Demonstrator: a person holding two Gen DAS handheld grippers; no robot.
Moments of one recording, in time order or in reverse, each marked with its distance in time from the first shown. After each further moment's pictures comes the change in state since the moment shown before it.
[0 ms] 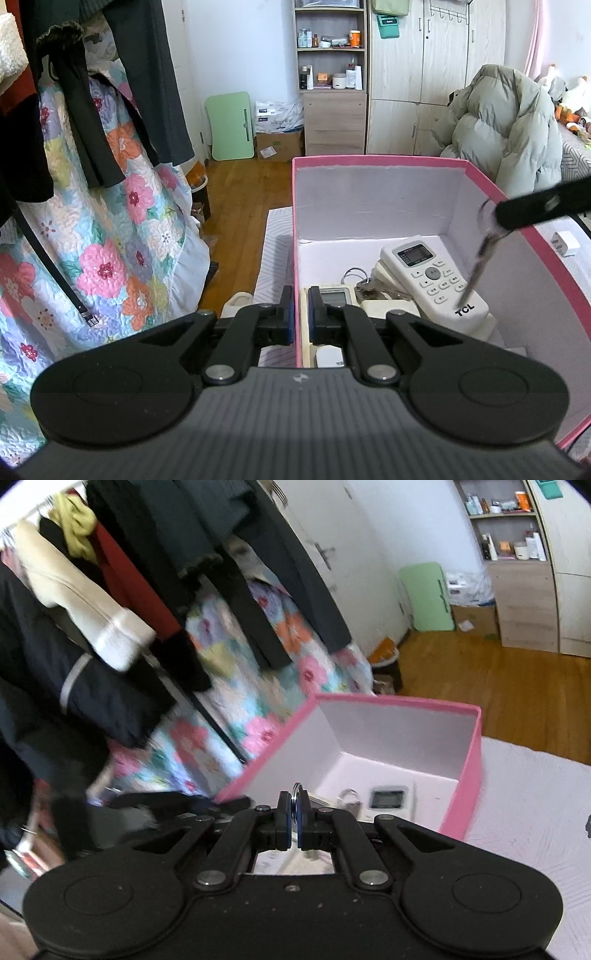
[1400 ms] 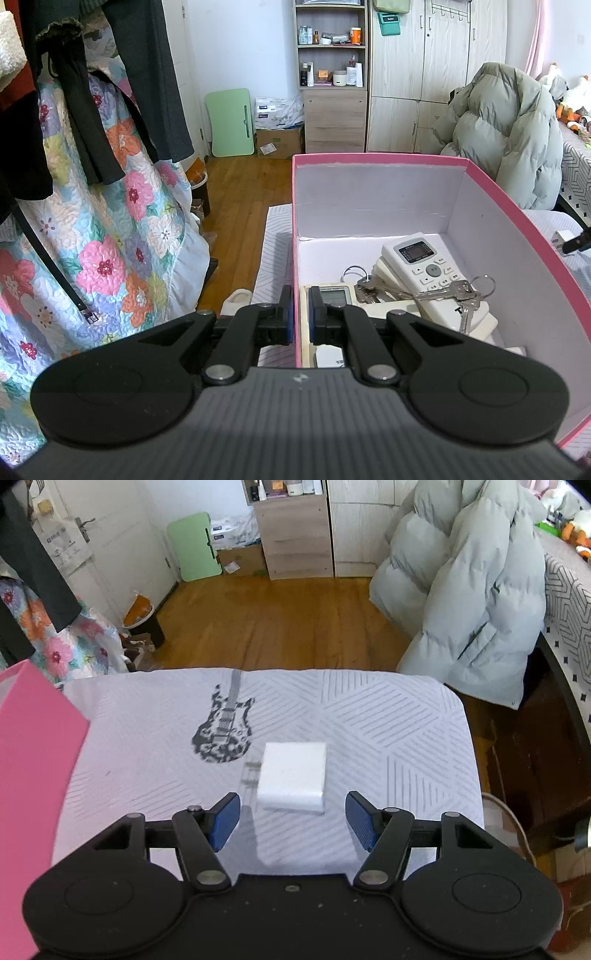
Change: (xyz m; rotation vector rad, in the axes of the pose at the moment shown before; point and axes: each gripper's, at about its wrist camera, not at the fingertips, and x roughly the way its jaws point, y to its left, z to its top) left arm 0.000 0.004 0.001 -0.009 0.013 -0.006; right arm -0.072 -0.218 -0.057 0.290 0.124 -0.616
